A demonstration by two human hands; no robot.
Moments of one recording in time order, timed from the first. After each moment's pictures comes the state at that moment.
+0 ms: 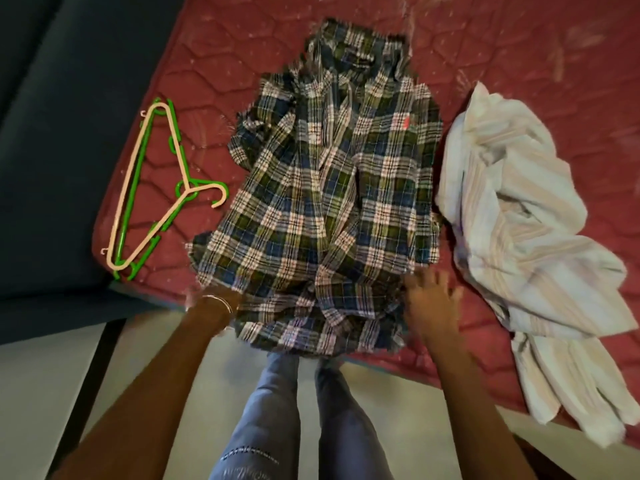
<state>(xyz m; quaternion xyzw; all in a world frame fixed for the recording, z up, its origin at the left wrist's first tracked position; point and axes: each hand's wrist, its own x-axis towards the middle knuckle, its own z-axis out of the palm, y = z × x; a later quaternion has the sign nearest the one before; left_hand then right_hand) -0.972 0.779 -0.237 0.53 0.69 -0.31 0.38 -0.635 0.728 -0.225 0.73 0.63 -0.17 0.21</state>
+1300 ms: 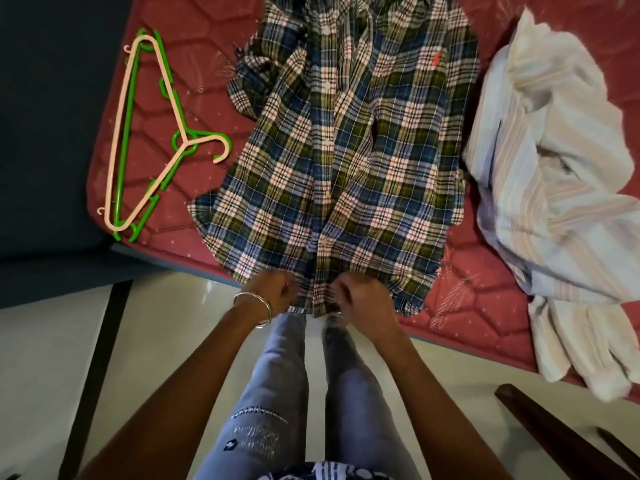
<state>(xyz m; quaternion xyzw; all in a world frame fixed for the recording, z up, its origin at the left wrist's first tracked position) -0.943 0.725 -0.275 0.68 0.58 -0.21 0.40 -0.742 0.683 -0.259 0.64 0.67 -0.36 -0.06</state>
